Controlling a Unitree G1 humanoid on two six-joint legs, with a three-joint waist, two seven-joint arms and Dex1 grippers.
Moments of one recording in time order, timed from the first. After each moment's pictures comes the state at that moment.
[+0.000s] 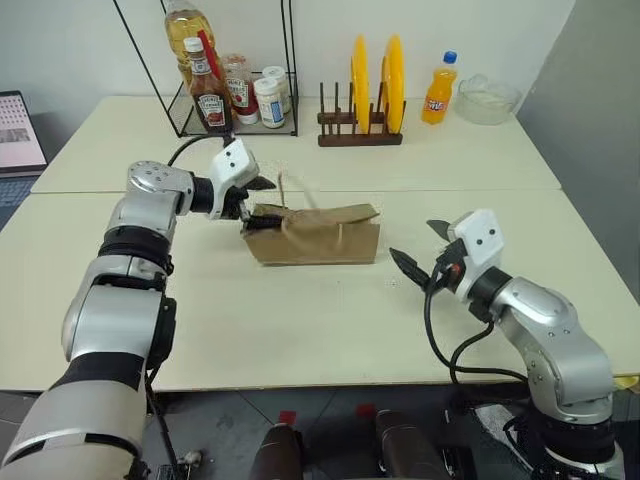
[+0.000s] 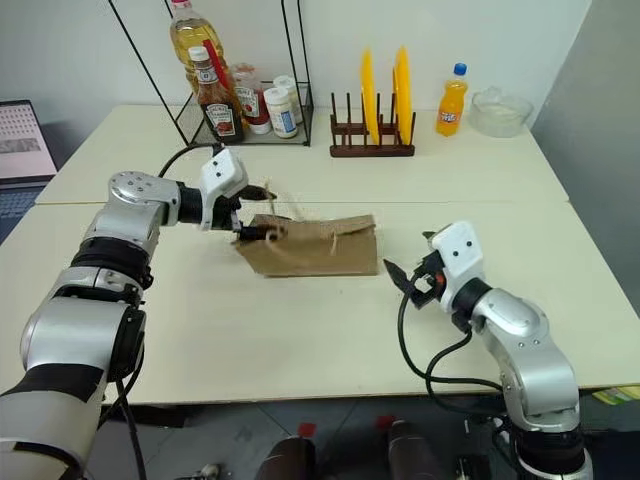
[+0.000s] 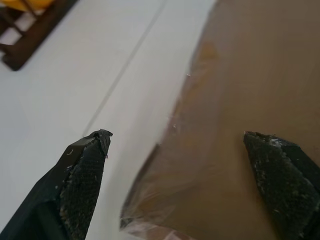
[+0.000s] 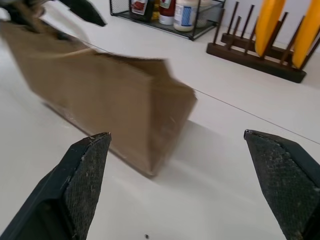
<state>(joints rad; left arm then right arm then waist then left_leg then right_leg) -1.13 0.64 -0.15 1.02 -0.01 -0.04 -1.38 -0.27 -0.34 -0.06 -0.60 0.17 0.80 0.51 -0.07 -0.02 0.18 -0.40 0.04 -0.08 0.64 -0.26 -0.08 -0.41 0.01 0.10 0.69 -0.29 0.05</state>
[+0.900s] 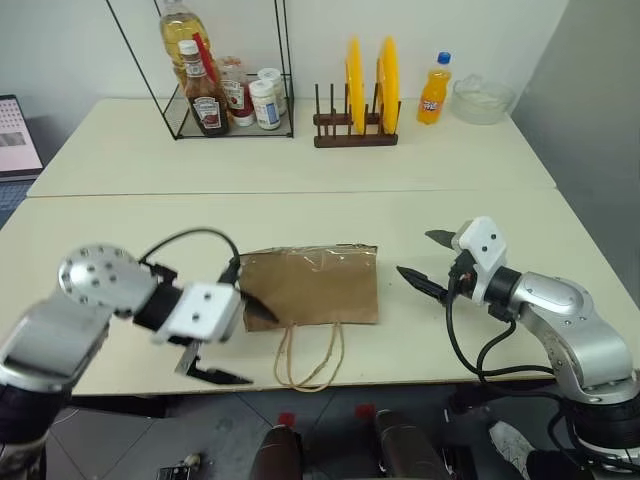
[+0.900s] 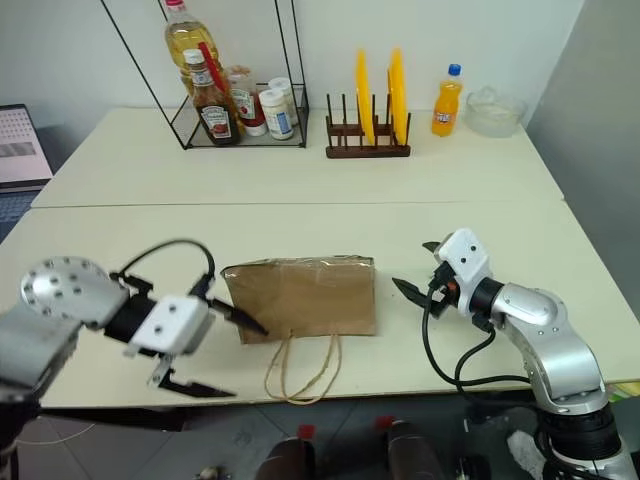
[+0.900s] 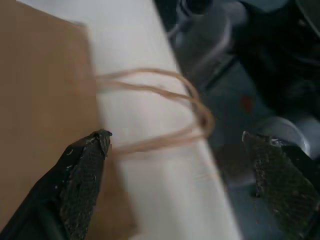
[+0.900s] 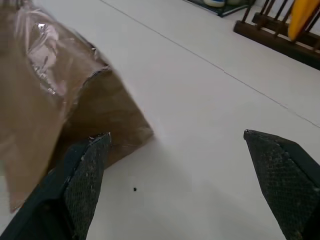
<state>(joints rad) -0.23 1.07 -0.02 -0.37 -0.29 0.19 -1.58 -0.26 -0.57 -0.01 -0.45 0.26 0.63 0.70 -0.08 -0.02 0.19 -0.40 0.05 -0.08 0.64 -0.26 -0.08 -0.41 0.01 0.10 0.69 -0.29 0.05</state>
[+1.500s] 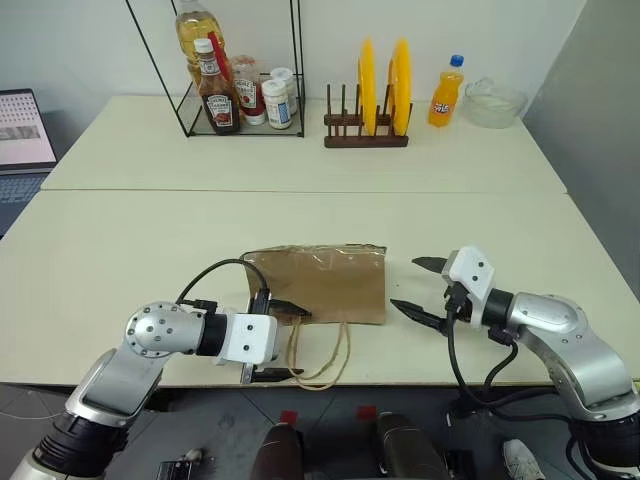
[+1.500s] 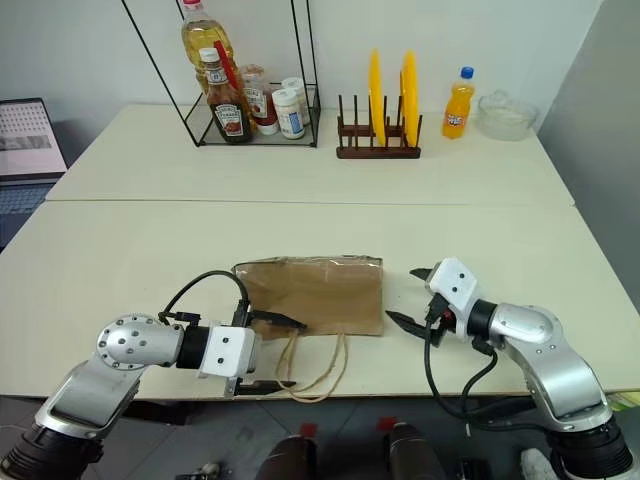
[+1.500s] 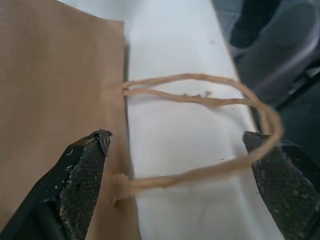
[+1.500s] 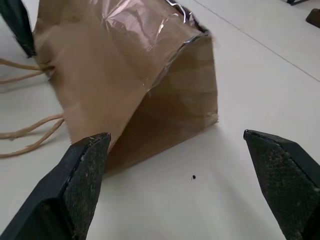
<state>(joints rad) -0.13 0.81 -0.14 -0.29 -0.07 -0.07 -1.20 -0.16 -0.63 0.06 -0.45 0.27 0.51 0.77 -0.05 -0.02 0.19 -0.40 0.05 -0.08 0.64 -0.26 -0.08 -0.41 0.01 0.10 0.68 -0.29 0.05</state>
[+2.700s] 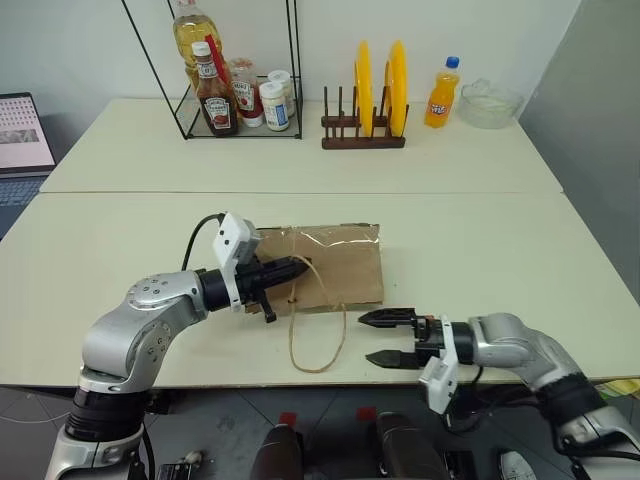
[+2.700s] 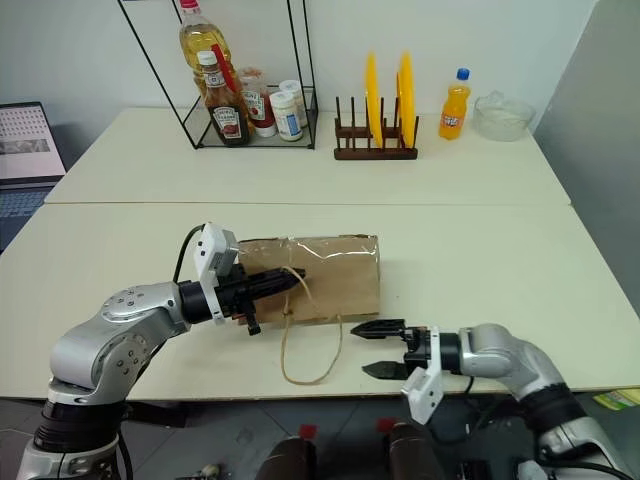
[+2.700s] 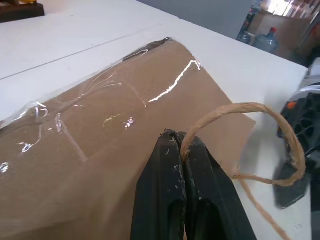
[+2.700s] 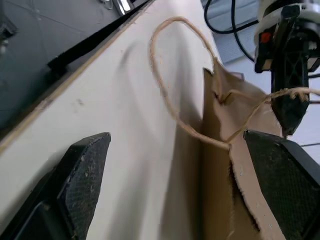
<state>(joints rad) -0.29 0.62 0.07 -0.34 -0.61 0.72 -0.84 -0.36 -0.56 0.30 0.29 -0.58 -1.20 0.54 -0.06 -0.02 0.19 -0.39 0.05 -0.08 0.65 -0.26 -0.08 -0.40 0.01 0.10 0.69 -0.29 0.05</state>
